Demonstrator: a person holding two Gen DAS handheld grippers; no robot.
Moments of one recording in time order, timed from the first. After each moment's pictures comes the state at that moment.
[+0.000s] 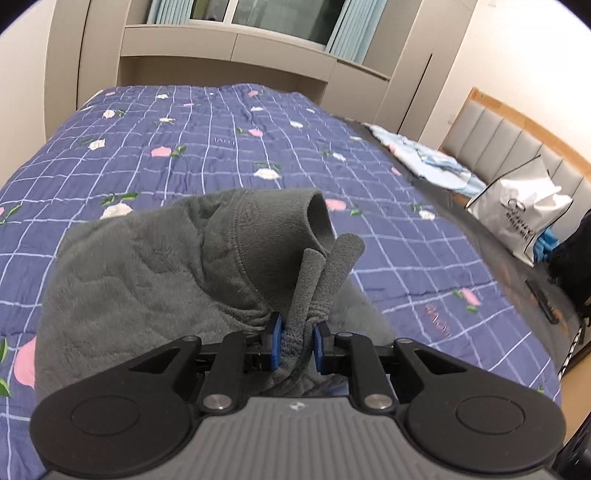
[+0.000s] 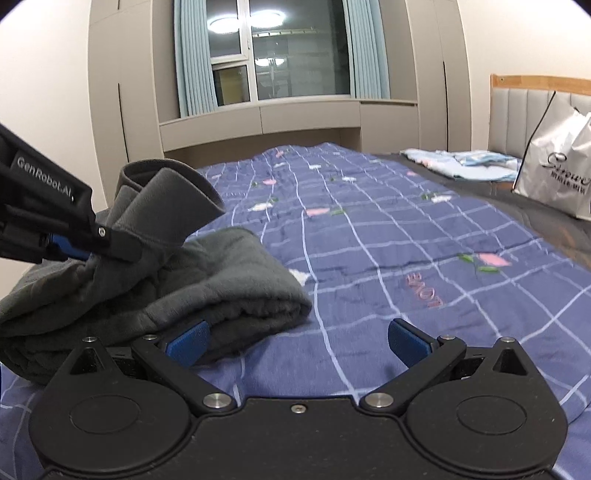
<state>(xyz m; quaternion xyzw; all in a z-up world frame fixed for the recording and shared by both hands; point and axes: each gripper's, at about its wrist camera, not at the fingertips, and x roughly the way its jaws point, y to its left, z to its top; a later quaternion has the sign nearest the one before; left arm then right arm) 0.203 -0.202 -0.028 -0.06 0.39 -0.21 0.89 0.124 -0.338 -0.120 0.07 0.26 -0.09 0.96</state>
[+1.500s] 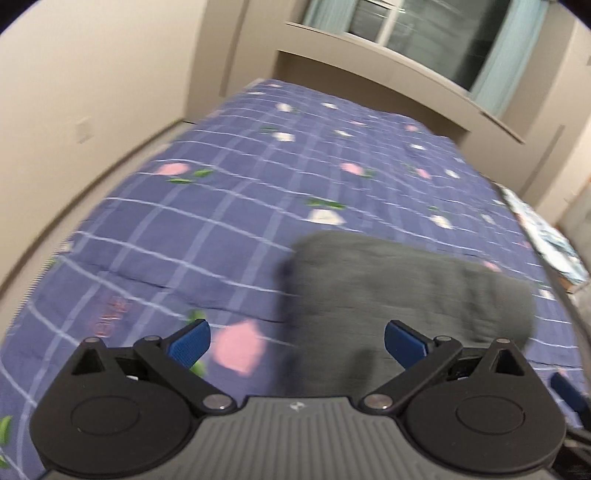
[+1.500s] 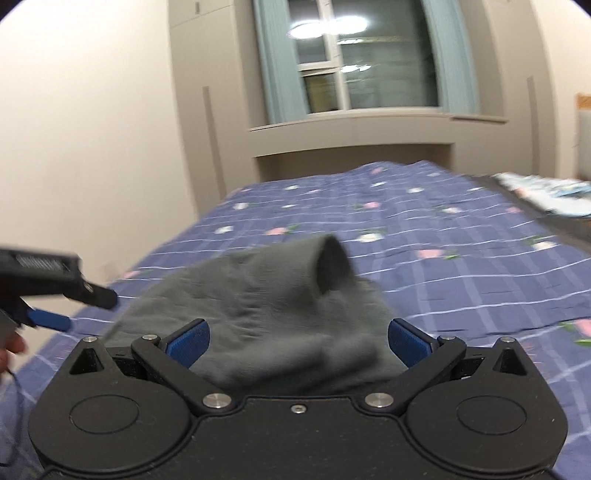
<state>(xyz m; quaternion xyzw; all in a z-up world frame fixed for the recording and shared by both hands) 0.207 -0.032 -0.038 -0.15 0.40 0.00 0.90 0.163 -0.294 -0.071 0.07 0.25 0.08 0.96</state>
